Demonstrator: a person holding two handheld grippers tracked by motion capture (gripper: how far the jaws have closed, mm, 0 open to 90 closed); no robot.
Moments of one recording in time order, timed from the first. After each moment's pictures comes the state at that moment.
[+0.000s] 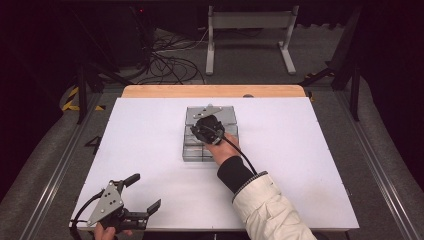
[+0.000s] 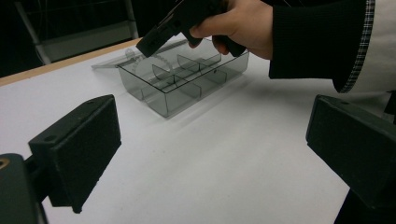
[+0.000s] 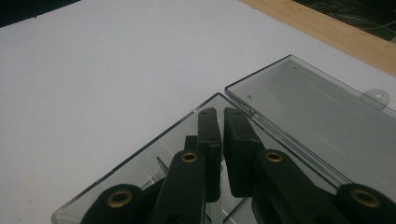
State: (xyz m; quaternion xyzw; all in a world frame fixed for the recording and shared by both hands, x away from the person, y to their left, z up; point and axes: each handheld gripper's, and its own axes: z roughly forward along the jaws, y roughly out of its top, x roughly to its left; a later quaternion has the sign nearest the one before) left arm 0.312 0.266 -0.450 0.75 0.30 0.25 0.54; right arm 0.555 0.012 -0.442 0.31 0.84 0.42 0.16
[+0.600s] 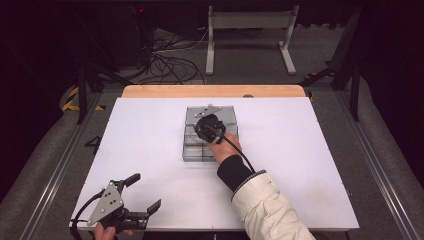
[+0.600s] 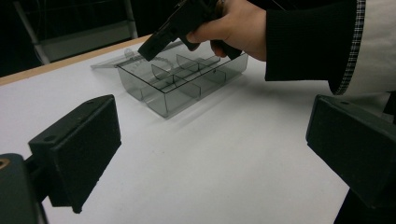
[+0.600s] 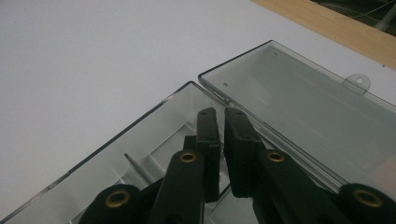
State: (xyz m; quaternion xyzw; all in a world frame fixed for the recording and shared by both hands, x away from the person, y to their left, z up) left arm 0.313 0.266 -0.450 0.75 0.30 0.25 0.54; right arm 0.565 0.010 -0.450 0.33 0.84 0.40 0.18
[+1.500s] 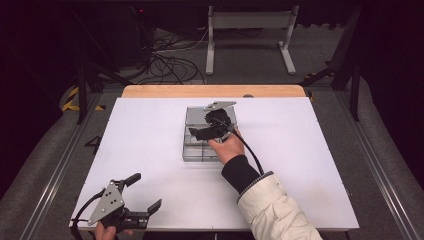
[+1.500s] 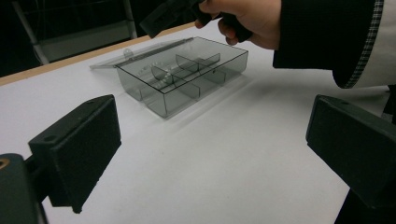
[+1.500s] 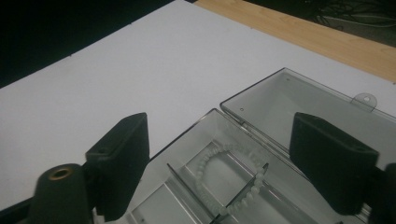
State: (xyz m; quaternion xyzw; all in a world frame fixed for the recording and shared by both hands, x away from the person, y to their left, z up) left arm 0.314 0.265 -0.450 0.75 0.30 0.25 0.54; right arm 0.556 -0.014 -0.420 0.33 0.82 0.46 0.12
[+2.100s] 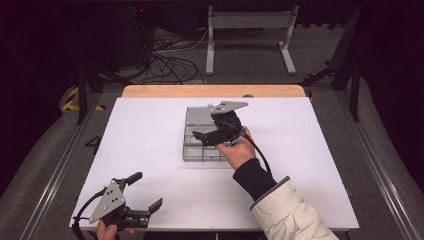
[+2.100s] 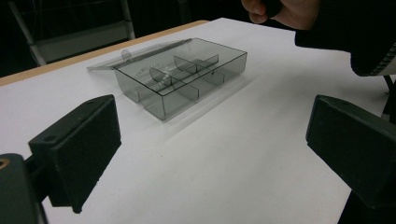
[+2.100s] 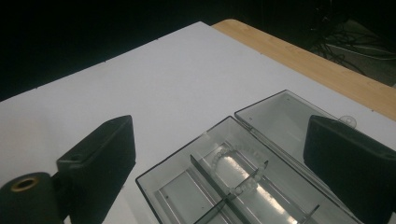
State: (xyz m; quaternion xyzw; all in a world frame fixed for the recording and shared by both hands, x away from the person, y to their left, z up) left arm 0.317 0.264 -0.450 0.75 0.29 0.24 0.54; right arm 0.523 -0.037 -0.386 0.28 0.82 0.49 0.13
